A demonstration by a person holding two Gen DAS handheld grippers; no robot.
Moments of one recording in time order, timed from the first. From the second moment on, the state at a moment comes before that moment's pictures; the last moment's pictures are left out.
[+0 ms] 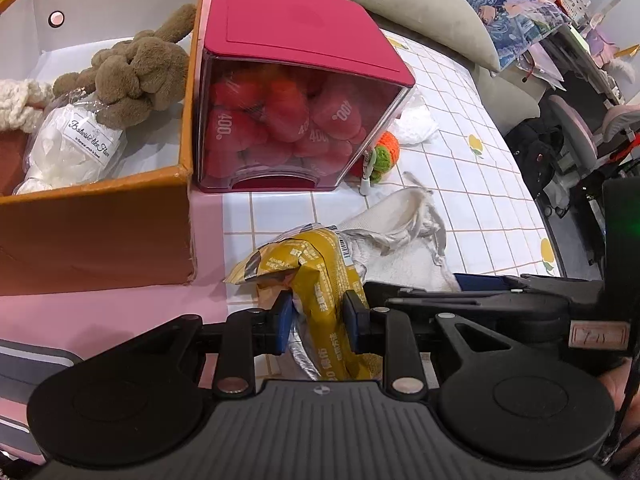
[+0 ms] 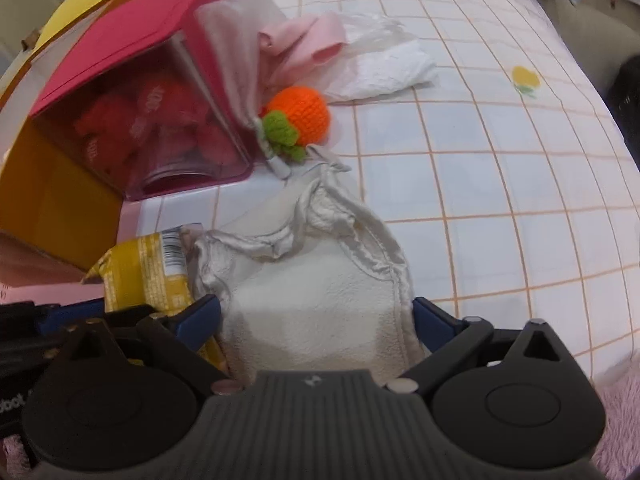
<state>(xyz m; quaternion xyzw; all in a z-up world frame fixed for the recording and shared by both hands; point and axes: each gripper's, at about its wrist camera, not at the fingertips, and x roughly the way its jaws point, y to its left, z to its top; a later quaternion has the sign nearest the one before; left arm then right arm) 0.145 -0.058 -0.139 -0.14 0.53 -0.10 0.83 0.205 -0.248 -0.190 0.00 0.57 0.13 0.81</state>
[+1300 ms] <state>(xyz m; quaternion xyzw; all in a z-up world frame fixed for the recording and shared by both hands) 0.112 0.036 -0.005 -0.19 0.34 -0.10 0.92 0.177 -0.209 -0.031 0.07 0.41 0.19 0.89</state>
